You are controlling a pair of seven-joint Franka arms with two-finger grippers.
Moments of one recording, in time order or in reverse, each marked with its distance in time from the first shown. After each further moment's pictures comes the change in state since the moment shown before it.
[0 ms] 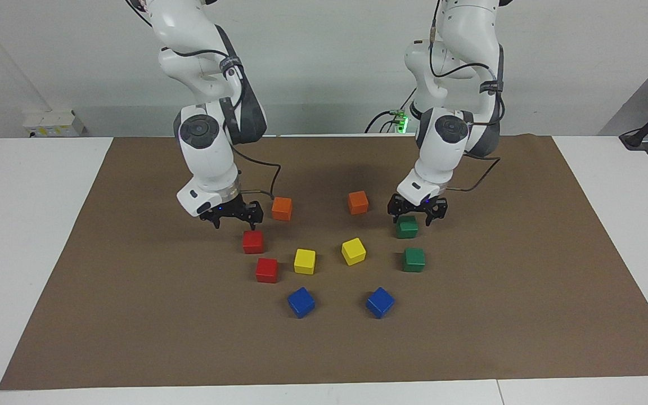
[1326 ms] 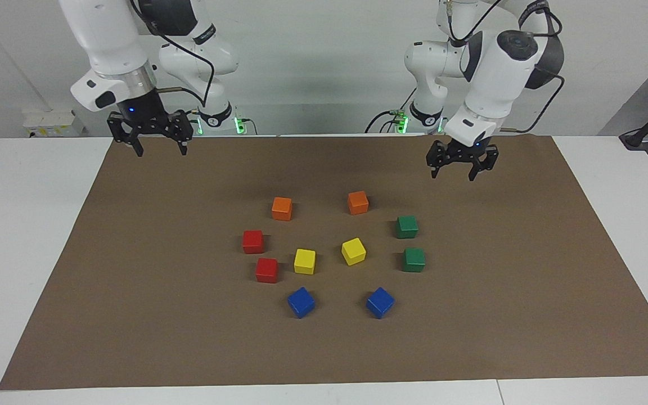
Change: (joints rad) left arm 0.087 -0.263 0.000 0.127 0.002 -0.419 0.096; right arm -0.164 -0.352 -0.004 0.063 -0.007 -0.368 -0.323
